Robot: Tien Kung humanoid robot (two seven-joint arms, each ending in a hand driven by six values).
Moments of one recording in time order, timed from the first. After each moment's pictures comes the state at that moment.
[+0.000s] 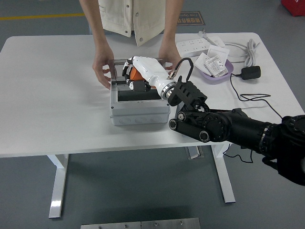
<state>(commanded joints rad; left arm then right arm) -0.16 0.28 -0.47 -0.18 0.46 0.03 0.15 1.08 0.00 0.04 0.75 -1.19 -0.53 0.06</state>
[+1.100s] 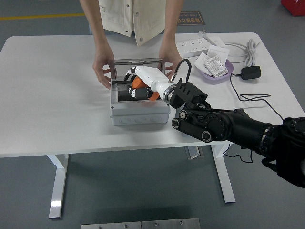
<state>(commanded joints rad) -0.16 0.28 -0.50 -0.18 0.50 0.03 0.16 1.07 0.00 0.08 0.73 -1.20 -0.37 0.01</state>
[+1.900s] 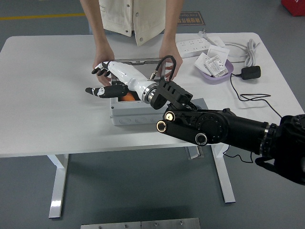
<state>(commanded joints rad) -0.15 0.27 -0.50 -0.18 0.48 0.04 0.16 1.11 0.00 0.18 0.98 -1.20 -0.37 -0.05</state>
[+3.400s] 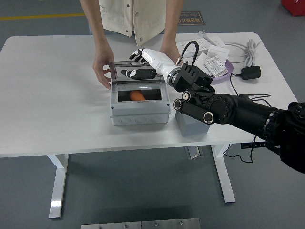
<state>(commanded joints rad) -0.17 0.28 -0.45 -0.18 0.46 0.03 0.15 1.17 -0.02 0.02 0.71 -1.05 -0.34 -0.03</state>
